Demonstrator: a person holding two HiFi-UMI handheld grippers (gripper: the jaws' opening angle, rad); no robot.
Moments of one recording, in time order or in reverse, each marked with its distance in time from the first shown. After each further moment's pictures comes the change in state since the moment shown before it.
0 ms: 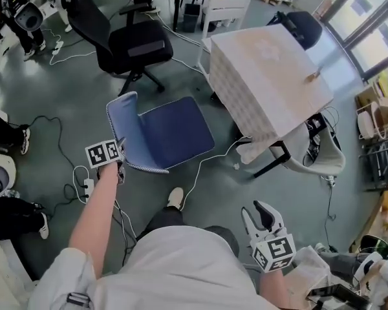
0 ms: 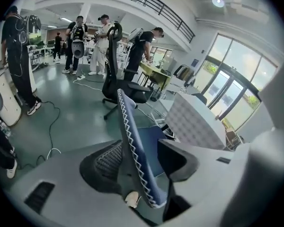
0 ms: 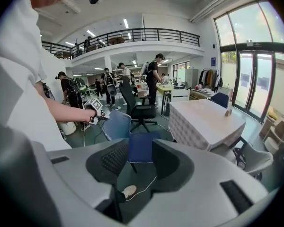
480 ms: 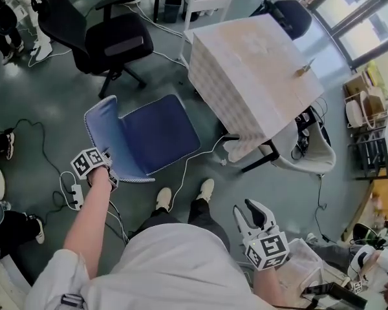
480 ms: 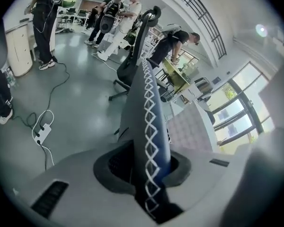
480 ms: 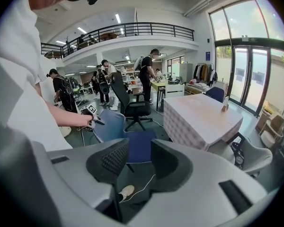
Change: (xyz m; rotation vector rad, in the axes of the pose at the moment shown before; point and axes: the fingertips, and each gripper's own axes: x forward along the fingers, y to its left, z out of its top) left arm 0.068 0.016 -0.018 -0.368 0.075 -0.007; right arm 0.046 -0.037 0.013 0.061 0.058 -0.046
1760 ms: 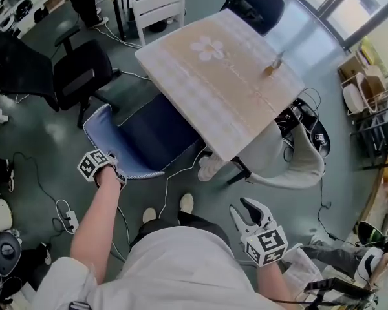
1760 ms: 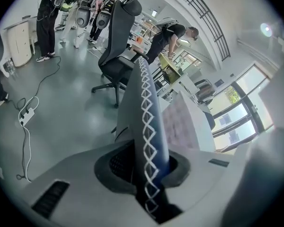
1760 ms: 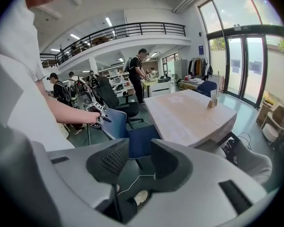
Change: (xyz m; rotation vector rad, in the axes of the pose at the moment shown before) left arm 0.148 -0.256 -0.047 -0.071 -0.021 0.015; right arm 0.008 -0.253 0.002 0.075 -0.007 0.031
